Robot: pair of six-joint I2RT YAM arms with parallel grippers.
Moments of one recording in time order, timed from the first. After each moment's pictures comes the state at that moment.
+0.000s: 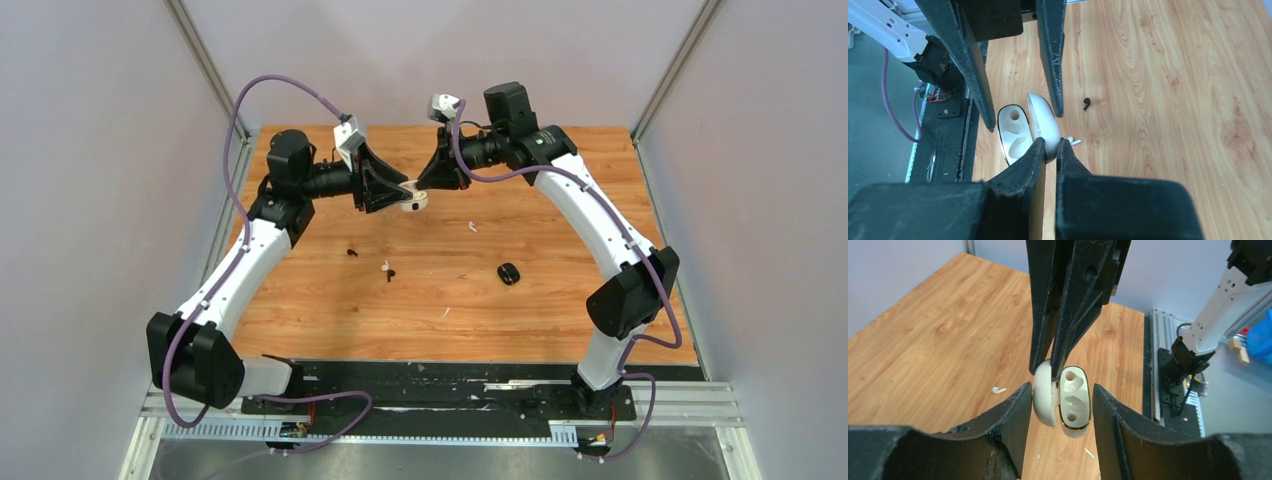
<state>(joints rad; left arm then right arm) -0.29 1.31 1.15 0.10 1.05 -0.13 0.50 1.78 1.91 -0.71 -1.00 -0.37</state>
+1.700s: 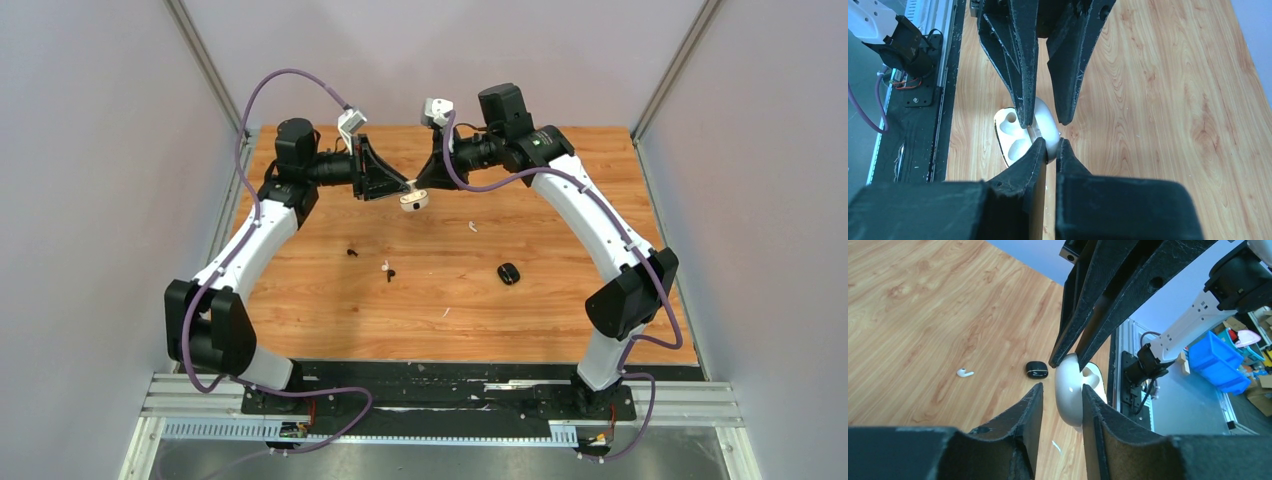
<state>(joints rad) -0.23 1.47 1.23 0.10 1.18 -0.33 0.53 1.79 1.94 -0.74 -0.89 -0.48</state>
